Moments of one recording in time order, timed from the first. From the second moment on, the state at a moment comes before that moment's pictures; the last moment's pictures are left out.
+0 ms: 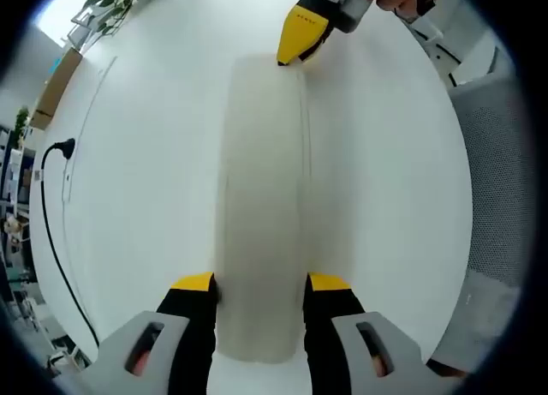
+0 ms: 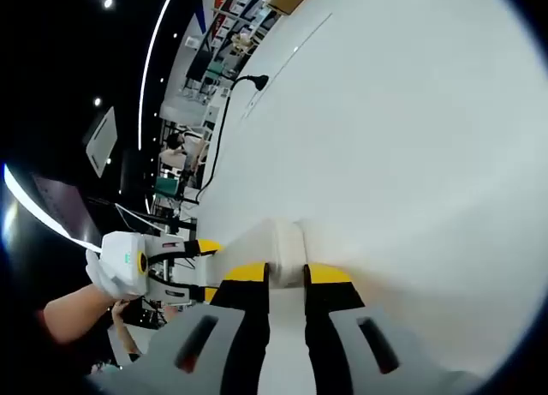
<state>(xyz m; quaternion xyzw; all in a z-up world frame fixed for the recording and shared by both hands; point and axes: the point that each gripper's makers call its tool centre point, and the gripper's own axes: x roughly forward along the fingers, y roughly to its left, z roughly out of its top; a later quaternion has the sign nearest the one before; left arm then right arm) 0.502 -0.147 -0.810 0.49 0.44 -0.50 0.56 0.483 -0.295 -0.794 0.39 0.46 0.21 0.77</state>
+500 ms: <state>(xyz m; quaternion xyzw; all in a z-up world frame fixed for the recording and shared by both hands) 0.491 -0.148 -0.810 0.48 0.43 -0.51 0.57 0.469 -0.294 -0.788 0.38 0.46 0.19 0.78</state>
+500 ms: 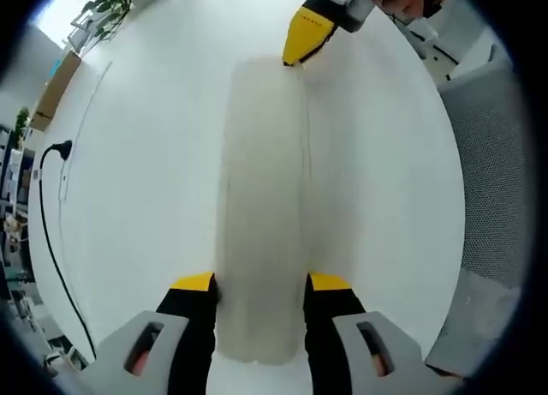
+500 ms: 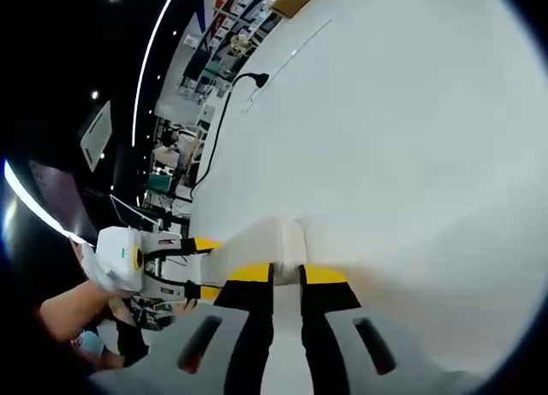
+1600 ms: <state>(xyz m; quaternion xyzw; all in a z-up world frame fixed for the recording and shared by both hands) 0.454 -0.130 -0.728 0.23 0.35 -0.43 0.80 0.434 -0.280 -0.721 0.13 0.41 0.31 0.85</state>
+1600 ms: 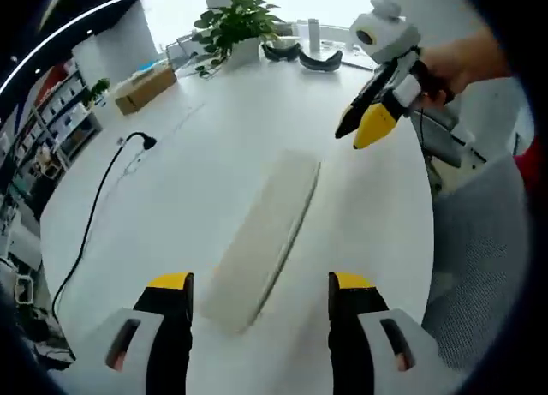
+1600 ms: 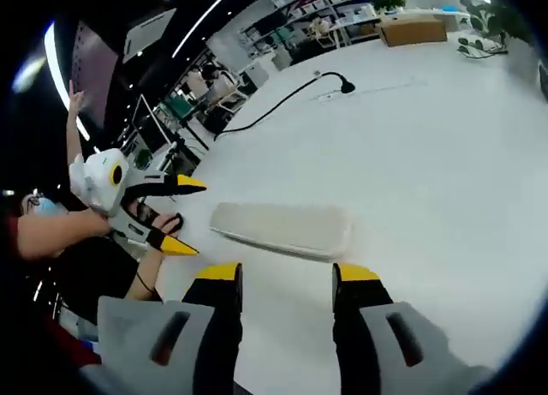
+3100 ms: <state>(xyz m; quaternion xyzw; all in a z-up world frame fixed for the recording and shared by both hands) 0.258 -0.056 -0.546 0.05 0.12 -0.23 0.96 0.256 -0.325 -0.564 -0.11 0.12 0.39 0.91</state>
